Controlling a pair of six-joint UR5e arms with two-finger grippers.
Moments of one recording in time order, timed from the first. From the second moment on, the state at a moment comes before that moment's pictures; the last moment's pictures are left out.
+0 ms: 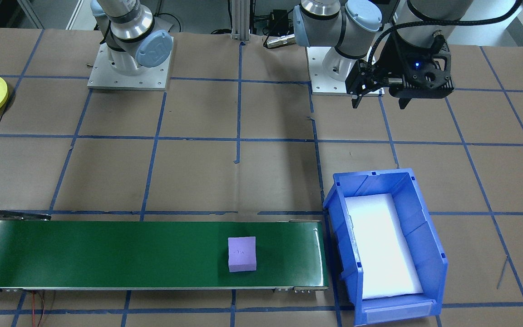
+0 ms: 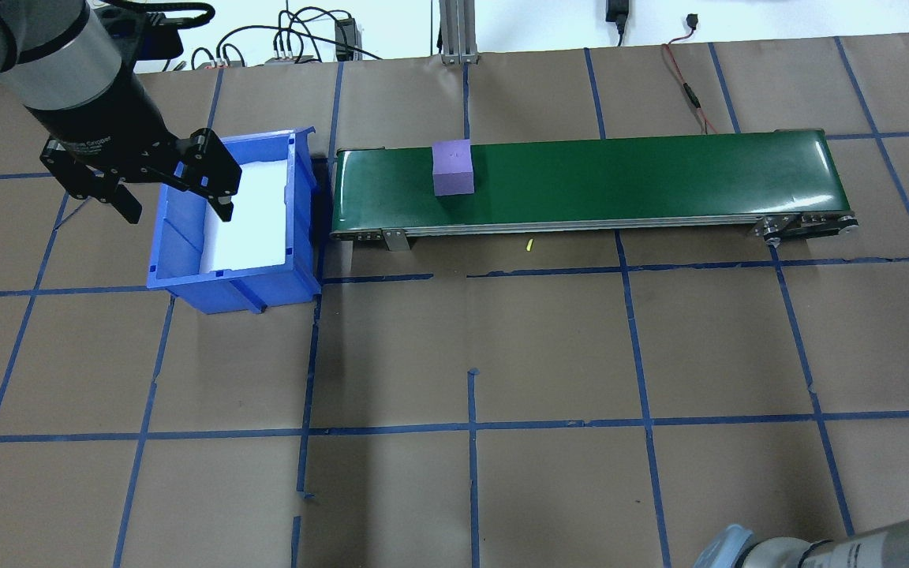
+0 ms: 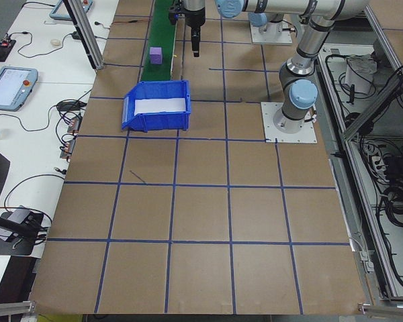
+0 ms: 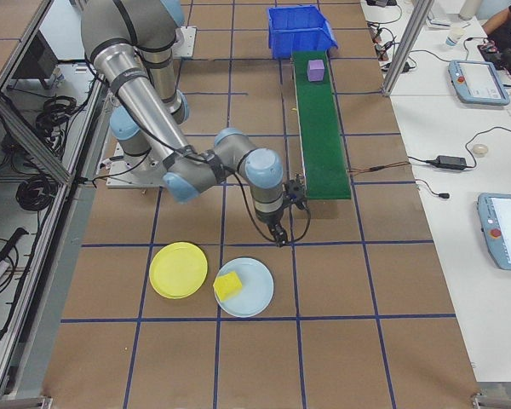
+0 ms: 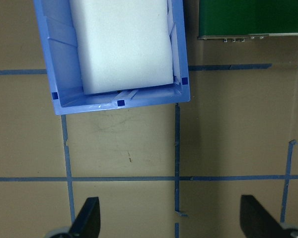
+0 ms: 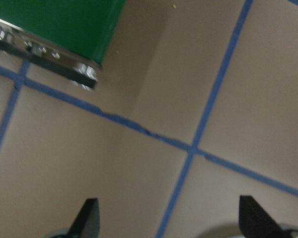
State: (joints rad) left arm -1.53 -1.53 -1.56 -1.66 1.60 0.07; right arm 0.88 -1.33 1.72 -2.07 -1.52 -1.08
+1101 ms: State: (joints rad) left arm -1.54 -1.54 -1.56 -1.60 1.55 0.07; right arm 0.93 -1.31 1.68 -2.04 -1.64 -1.18
